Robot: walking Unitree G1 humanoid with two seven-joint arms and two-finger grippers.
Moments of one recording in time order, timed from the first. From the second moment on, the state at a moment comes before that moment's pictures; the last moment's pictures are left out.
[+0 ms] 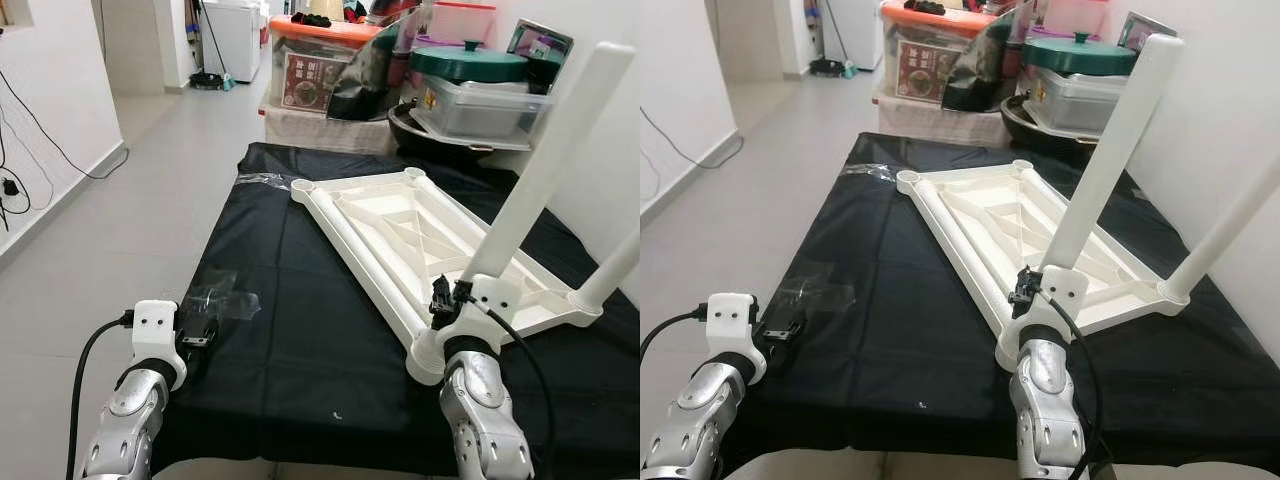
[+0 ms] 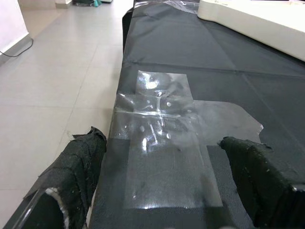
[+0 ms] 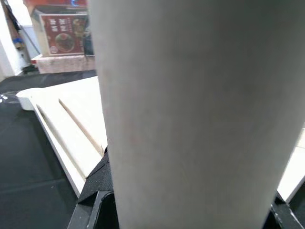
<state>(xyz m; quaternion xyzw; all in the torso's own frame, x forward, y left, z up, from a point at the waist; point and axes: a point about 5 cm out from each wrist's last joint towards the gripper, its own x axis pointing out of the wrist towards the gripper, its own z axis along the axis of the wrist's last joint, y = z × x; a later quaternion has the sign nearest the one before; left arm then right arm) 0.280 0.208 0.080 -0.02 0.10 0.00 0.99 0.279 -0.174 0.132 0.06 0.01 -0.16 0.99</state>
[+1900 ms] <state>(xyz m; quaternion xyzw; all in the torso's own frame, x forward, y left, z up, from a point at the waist) 0.283 0.206 0.078 -0.01 0.10 -0.01 0.99 0.272 -0.161 0.159 0.07 -0.02 -0.12 0.99</state>
